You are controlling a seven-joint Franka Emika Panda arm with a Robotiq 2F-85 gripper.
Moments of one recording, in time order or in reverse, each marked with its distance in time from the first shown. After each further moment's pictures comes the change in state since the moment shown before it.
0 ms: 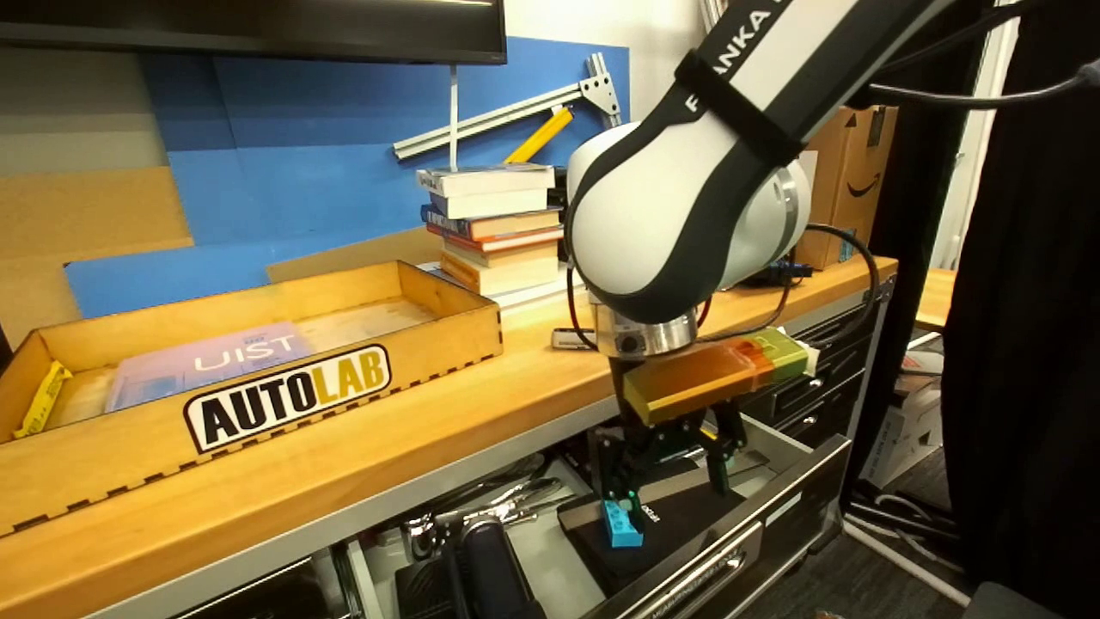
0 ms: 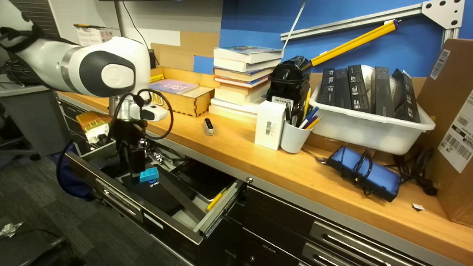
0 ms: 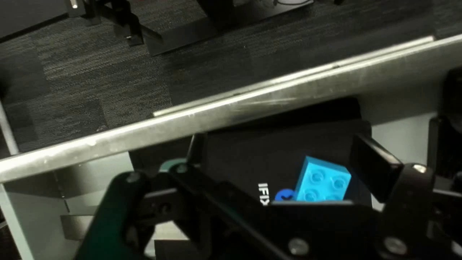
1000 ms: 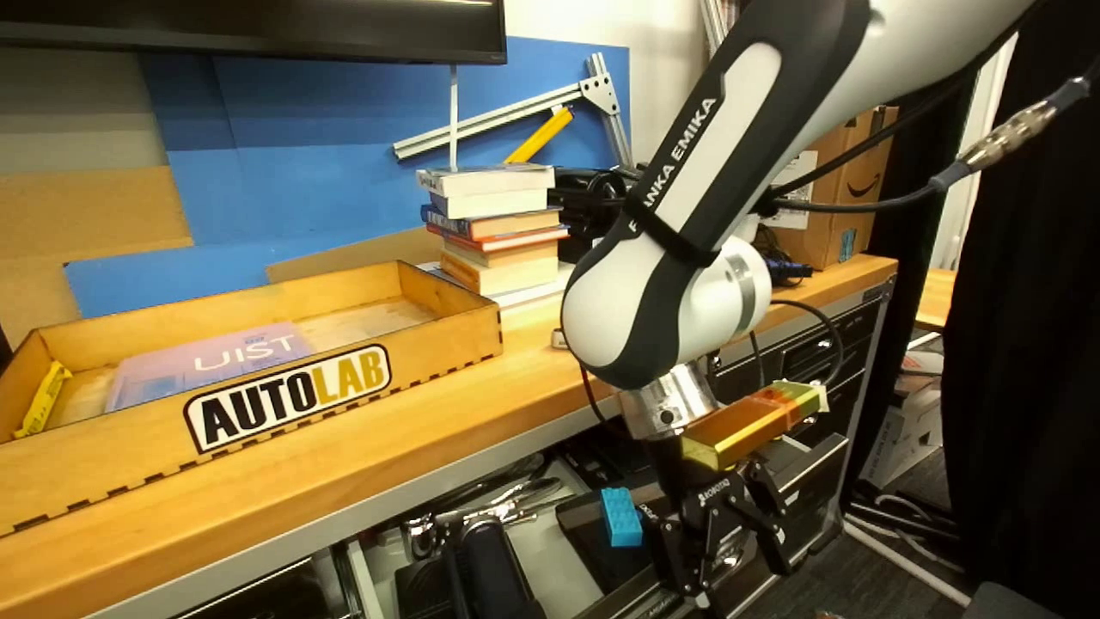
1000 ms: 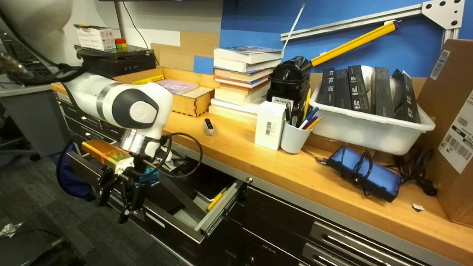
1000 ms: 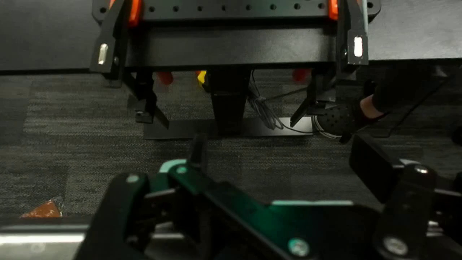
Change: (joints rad) arm -0.025 0.247 -0.037 0.080 0.050 -0.207 -0.351
